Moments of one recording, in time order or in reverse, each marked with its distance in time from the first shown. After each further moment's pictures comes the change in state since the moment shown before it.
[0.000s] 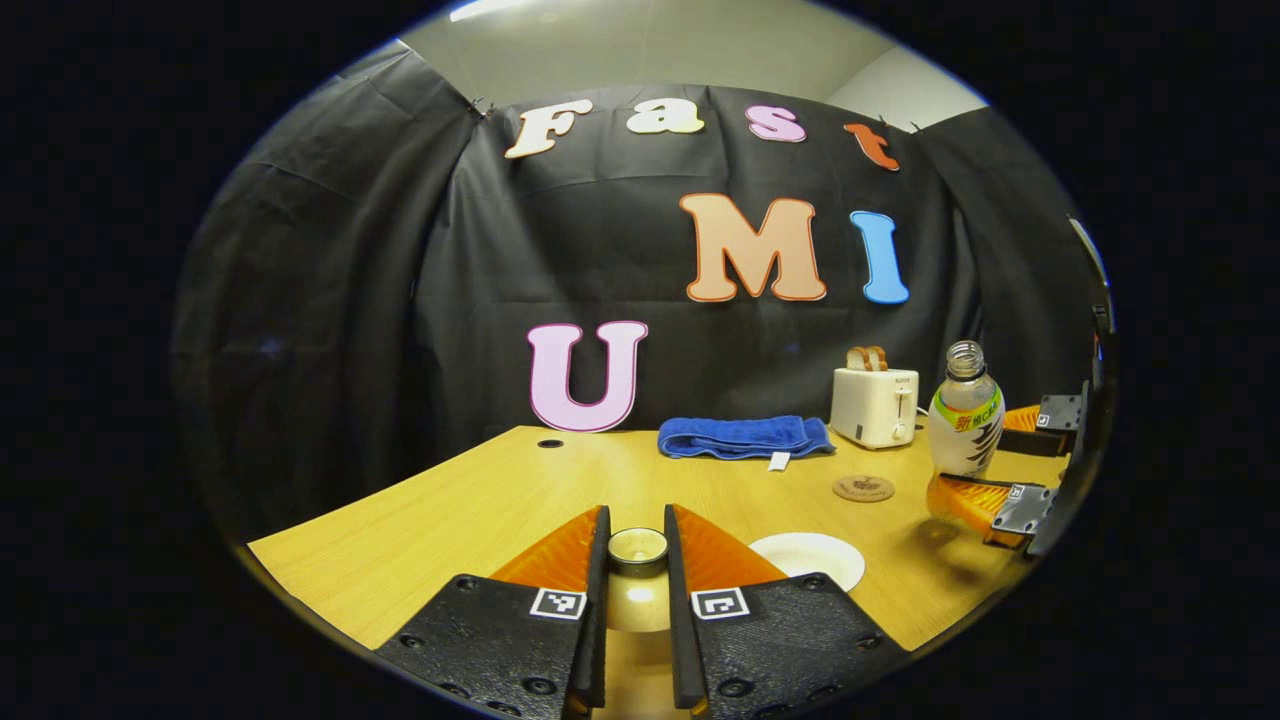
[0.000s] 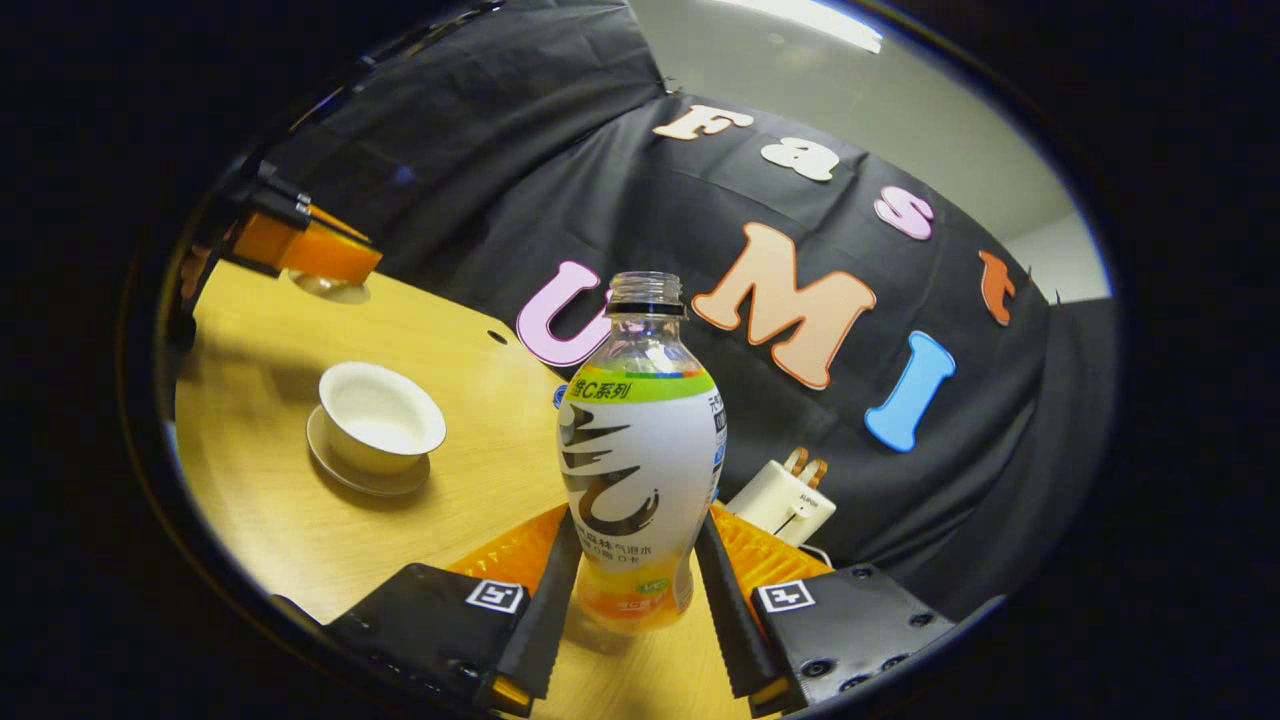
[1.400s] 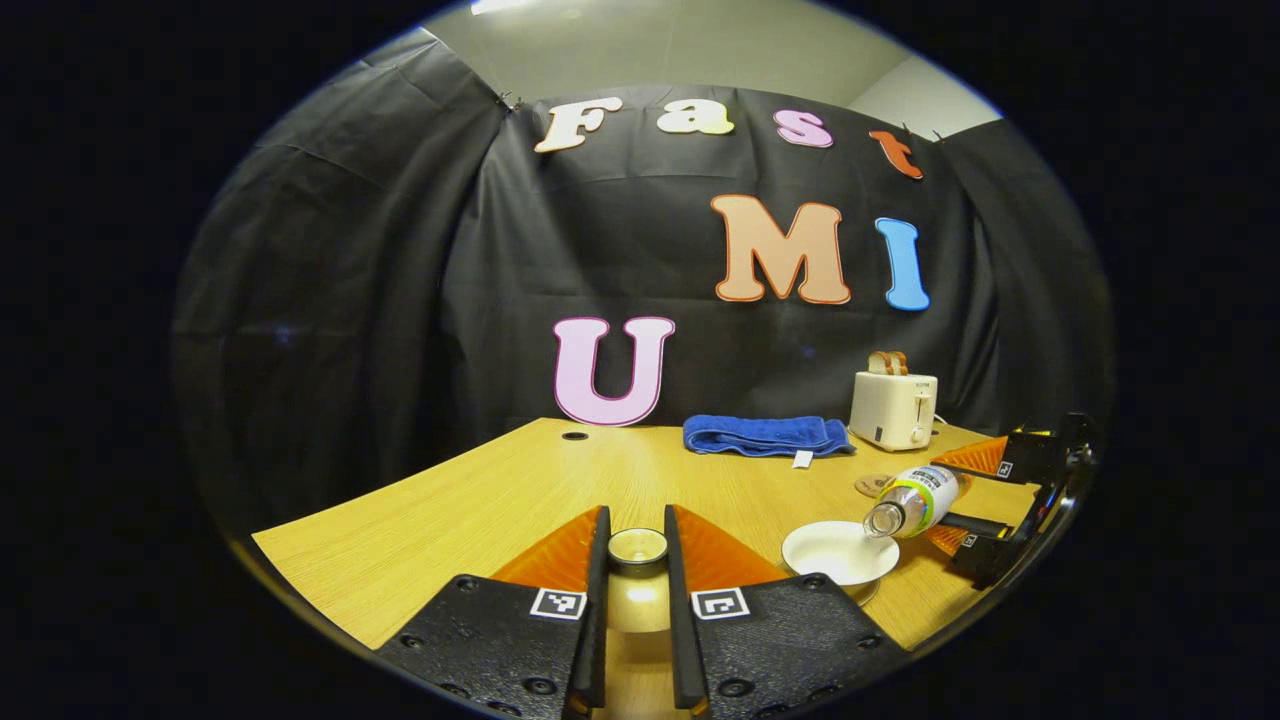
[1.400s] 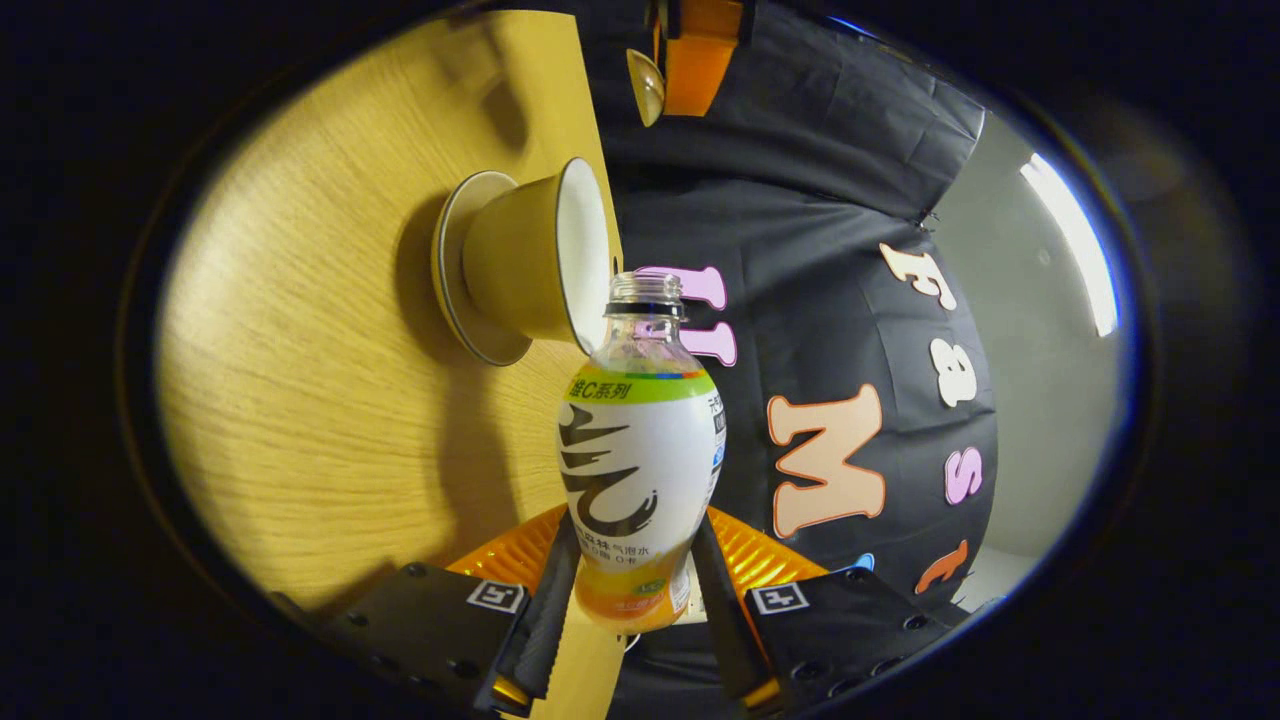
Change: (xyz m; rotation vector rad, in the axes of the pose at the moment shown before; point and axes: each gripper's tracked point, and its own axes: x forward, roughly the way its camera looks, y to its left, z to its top) left arm -0.006 0.025 -0.008 -0.045 0.004 0.027; right arm 0.030 0.049 -0.008 -0.848 -0.083 0.058
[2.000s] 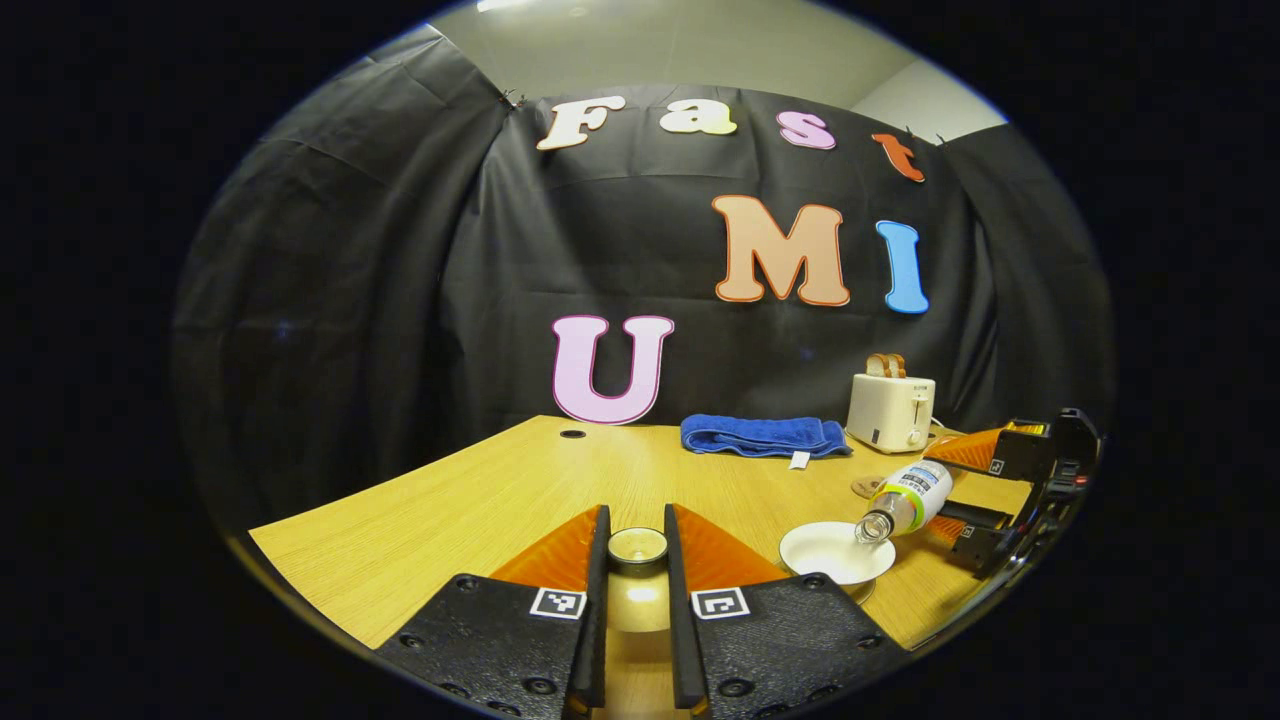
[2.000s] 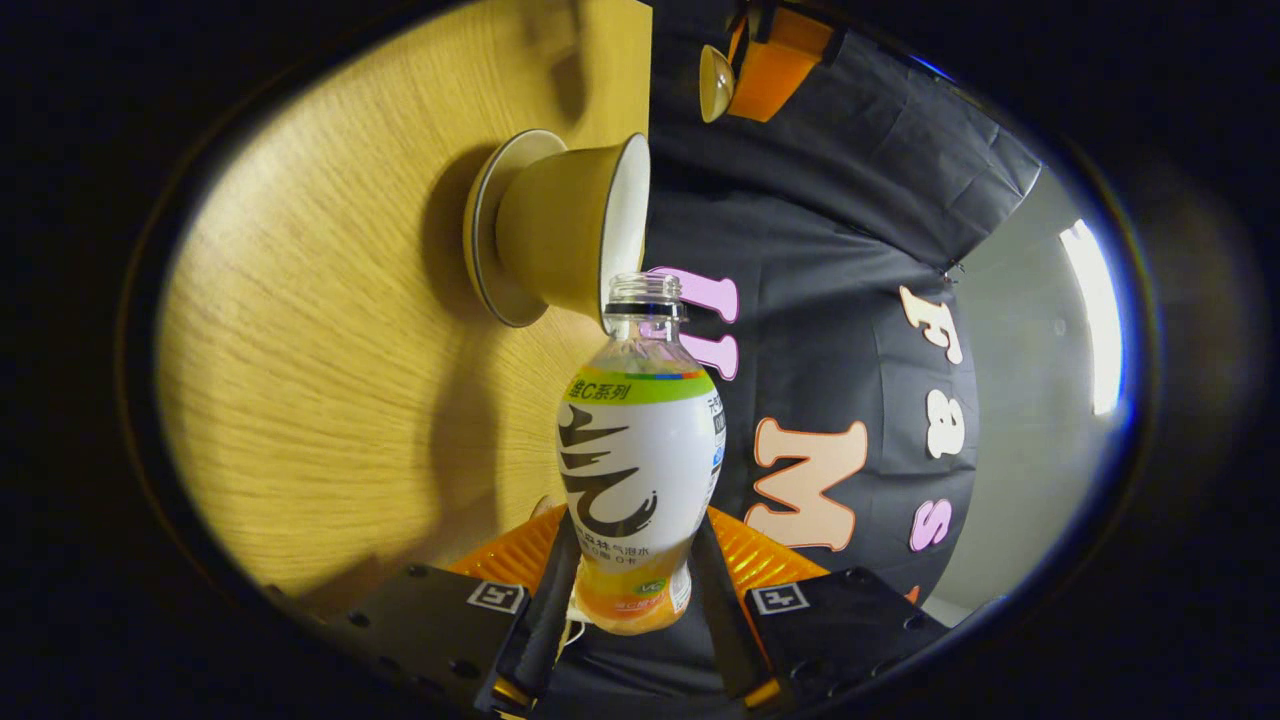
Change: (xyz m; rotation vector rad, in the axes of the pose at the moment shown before) left arm -0.001 0.000 0.000 -0.016 0.001 -0.007; right arm 0.007 -0.005 -0.003 -0.198 -0.013 -0.007
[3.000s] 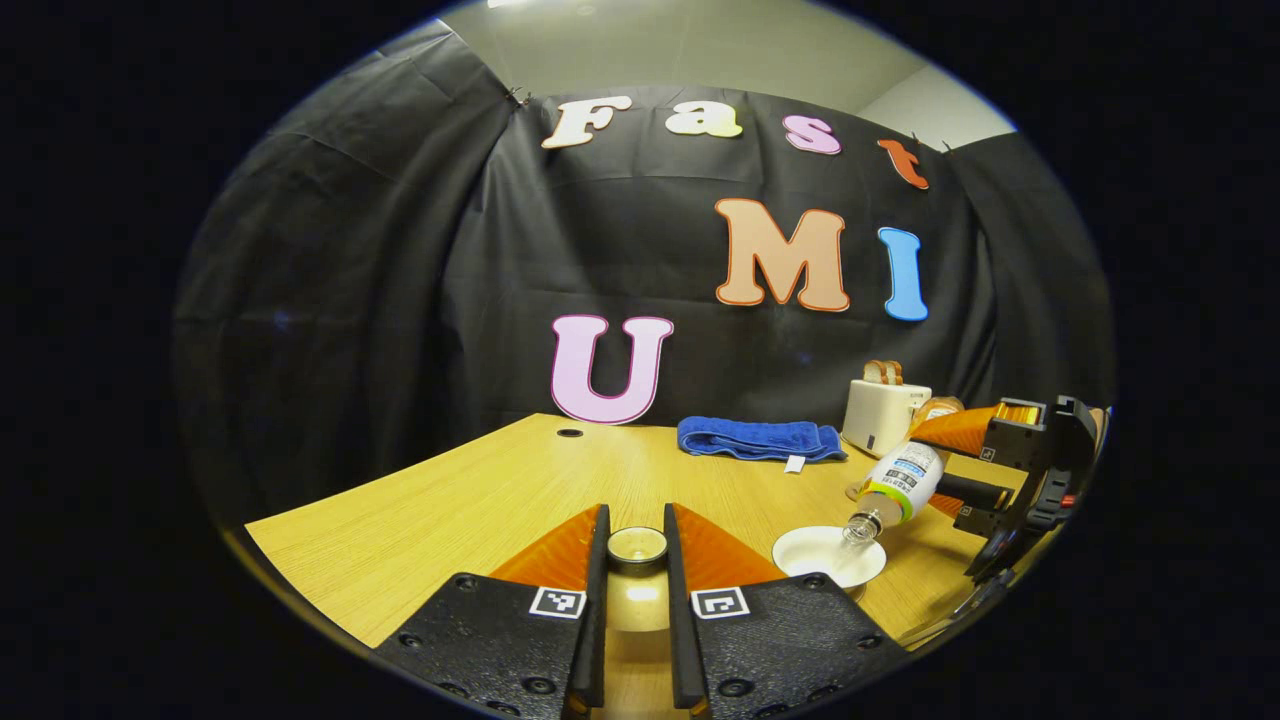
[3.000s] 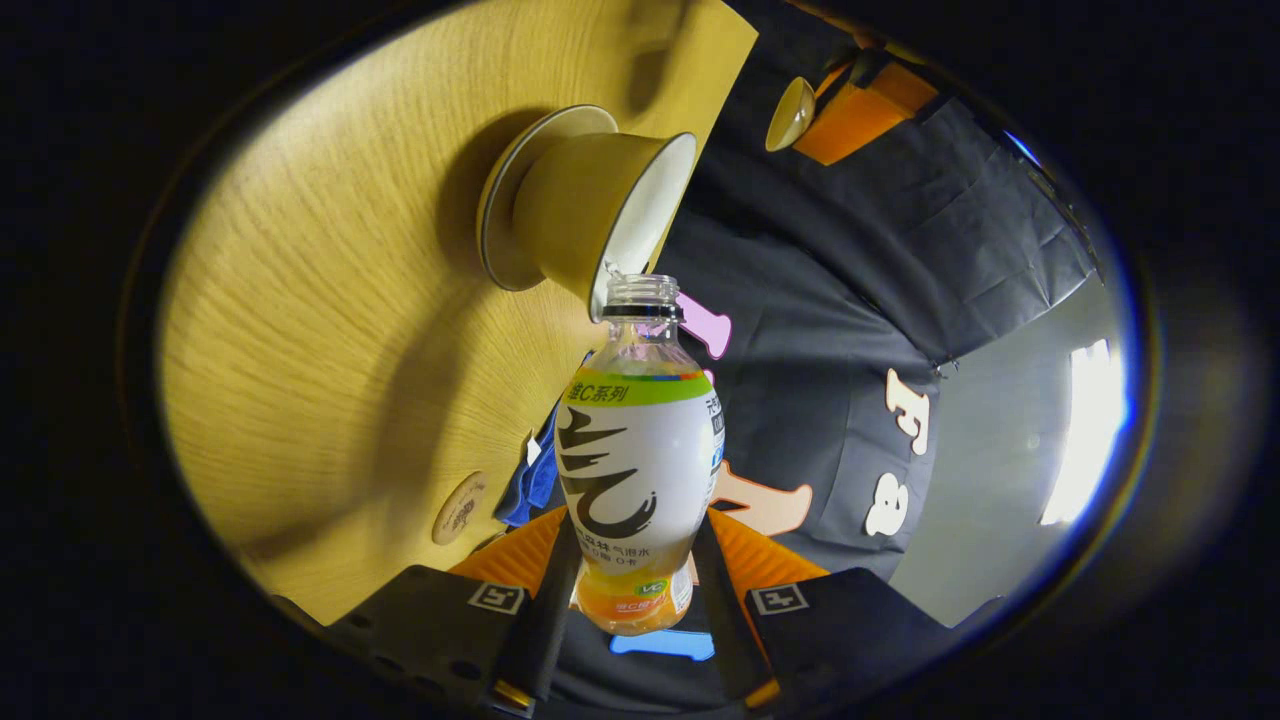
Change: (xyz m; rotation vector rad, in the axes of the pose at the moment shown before) left arm -0.004 -0.002 0.002 -0.030 0.004 -0.008; right arm 0.008 -0.024 0.013 -0.304 -0.066 -0.060
